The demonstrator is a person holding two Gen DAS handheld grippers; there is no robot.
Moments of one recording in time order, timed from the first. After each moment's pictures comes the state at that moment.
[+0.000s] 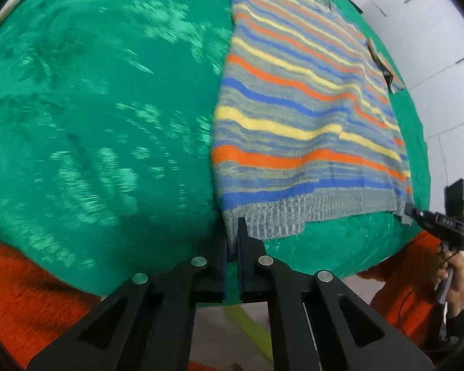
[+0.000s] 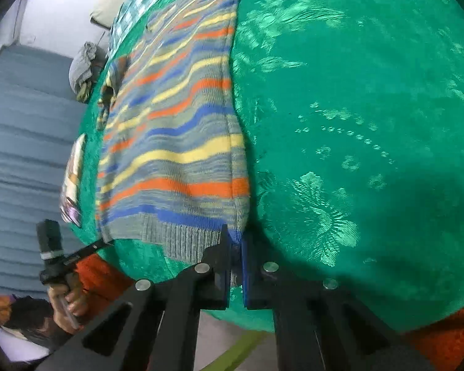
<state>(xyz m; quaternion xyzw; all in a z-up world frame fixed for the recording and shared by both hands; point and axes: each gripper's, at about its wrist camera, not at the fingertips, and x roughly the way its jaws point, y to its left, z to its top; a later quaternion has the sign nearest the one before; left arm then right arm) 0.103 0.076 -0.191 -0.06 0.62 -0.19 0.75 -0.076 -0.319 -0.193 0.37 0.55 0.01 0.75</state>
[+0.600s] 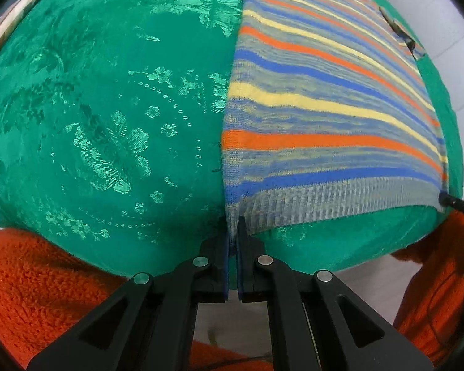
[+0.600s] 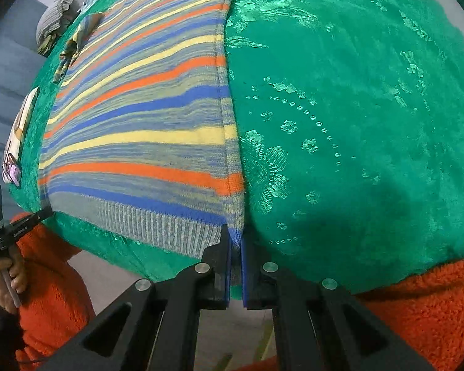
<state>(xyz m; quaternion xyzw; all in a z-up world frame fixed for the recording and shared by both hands) 0.097 0.049 -0.214 0.03 0.64 -0.15 0.75 -0.087 -0.319 -0.188 0.21 0.63 -0.06 0.74</state>
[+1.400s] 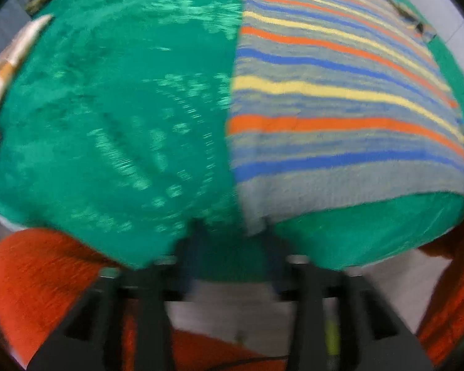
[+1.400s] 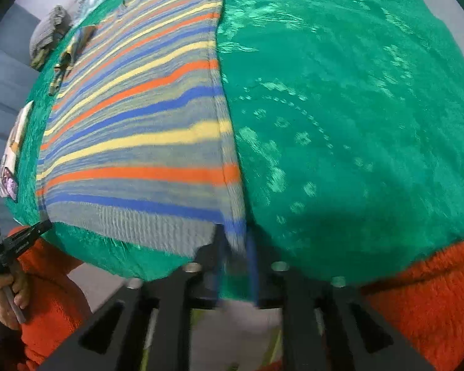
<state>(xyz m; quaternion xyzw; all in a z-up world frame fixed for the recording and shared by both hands) 0.069 0.021 -0.215 0.11 0.62 -0.09 0.77 -0.098 -0.314 -0.183 0.22 0.62 -0.09 0.75</state>
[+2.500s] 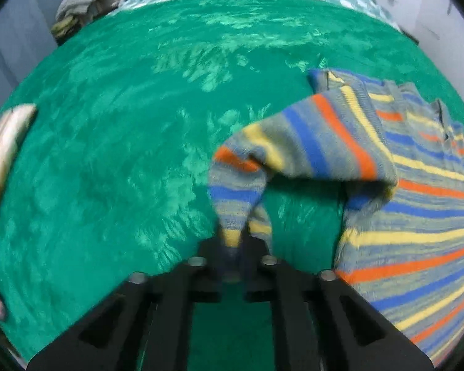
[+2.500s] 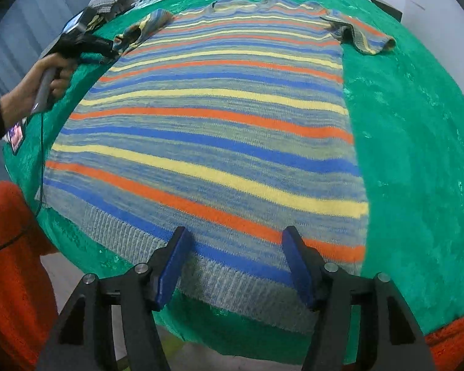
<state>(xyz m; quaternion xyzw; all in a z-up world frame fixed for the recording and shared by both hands) 0.373 -0.001 -0.197 0.07 0.51 -0.04 0.86 -0.051 -0.228 -0.185 0.07 0.54 -0.03 0.83</state>
